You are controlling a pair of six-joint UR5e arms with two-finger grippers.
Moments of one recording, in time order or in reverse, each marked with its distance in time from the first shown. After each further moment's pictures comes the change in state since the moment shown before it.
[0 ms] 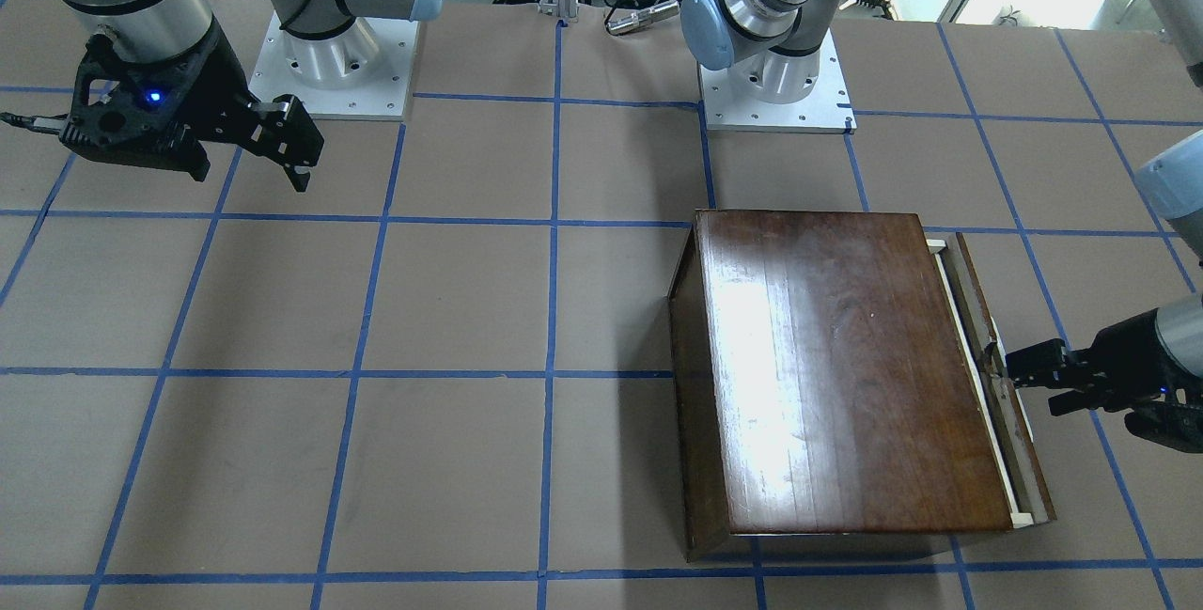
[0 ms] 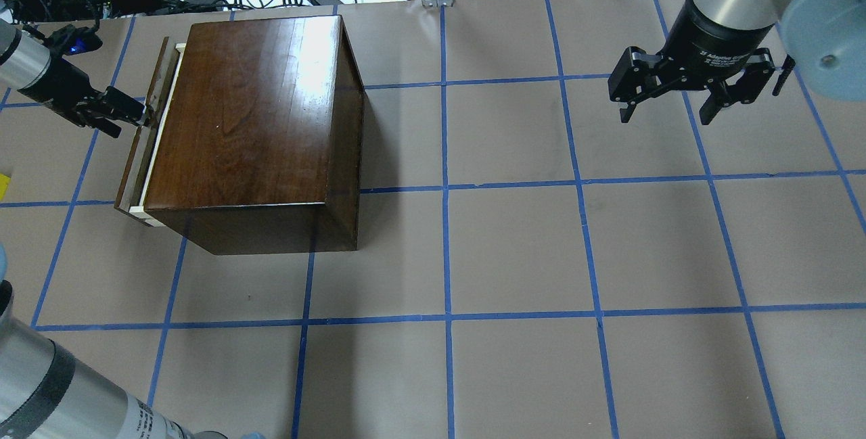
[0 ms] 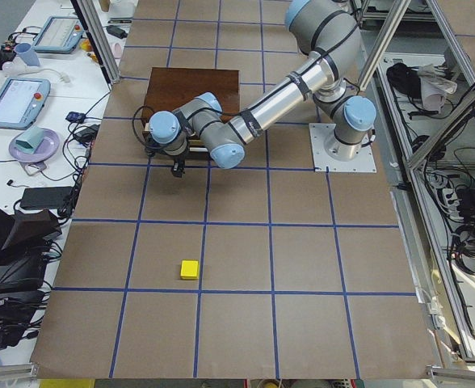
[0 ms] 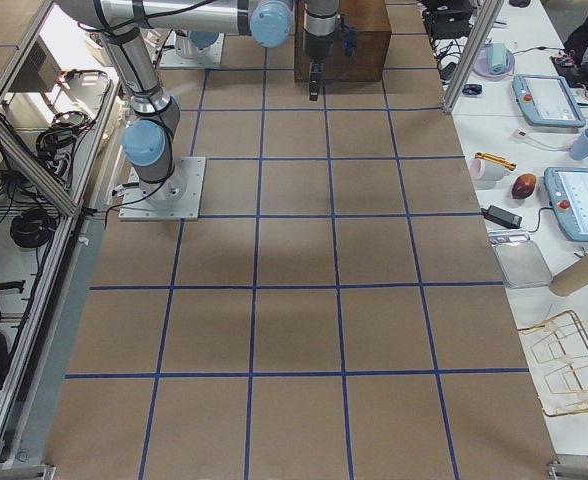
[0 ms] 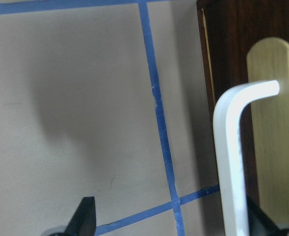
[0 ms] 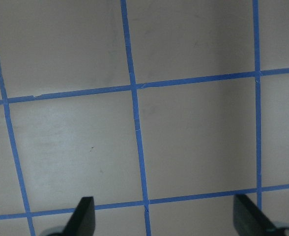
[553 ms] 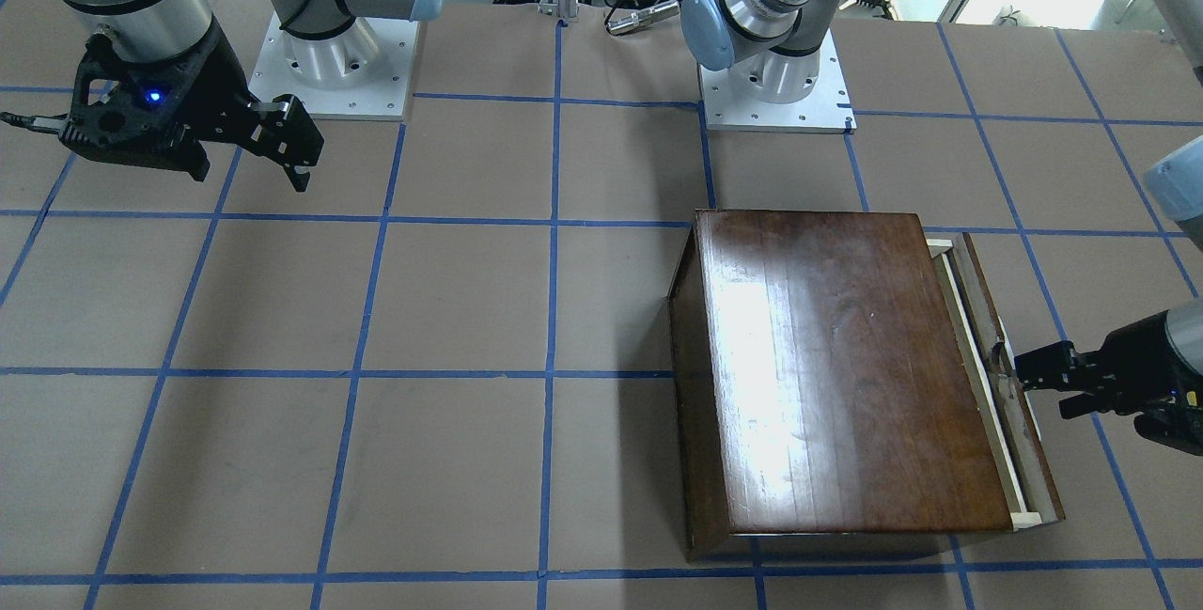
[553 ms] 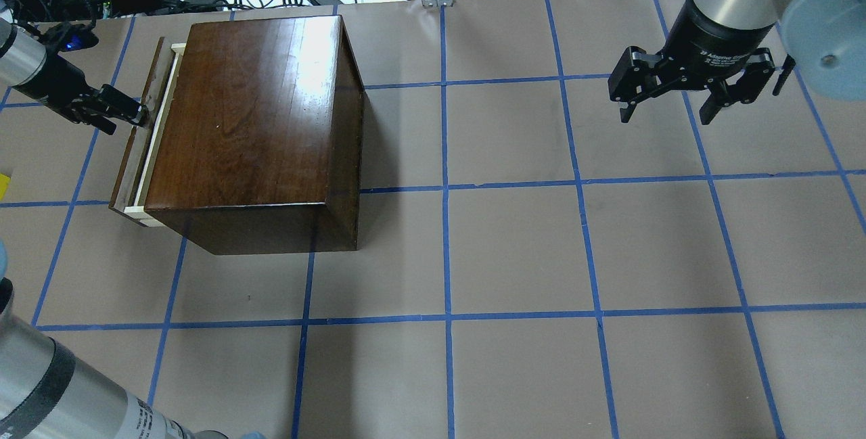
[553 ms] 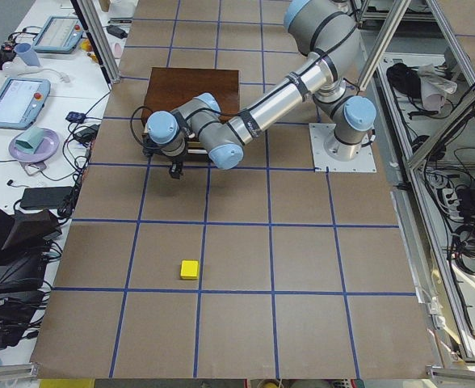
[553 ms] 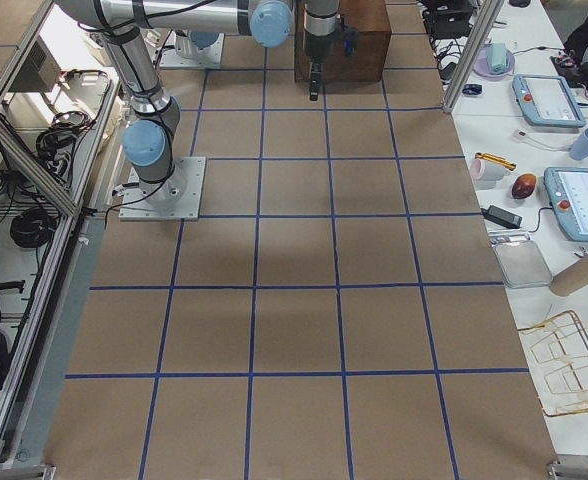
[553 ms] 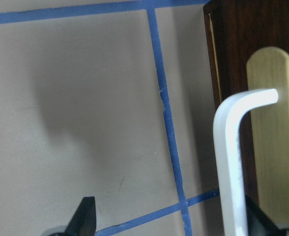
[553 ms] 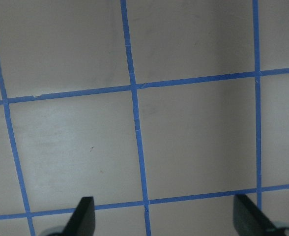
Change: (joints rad) left arm 0.004 -0.006 0.016 0.000 0.014 0.017; right arm 0.000 0.000 0.000 0.000 0.000 0.000
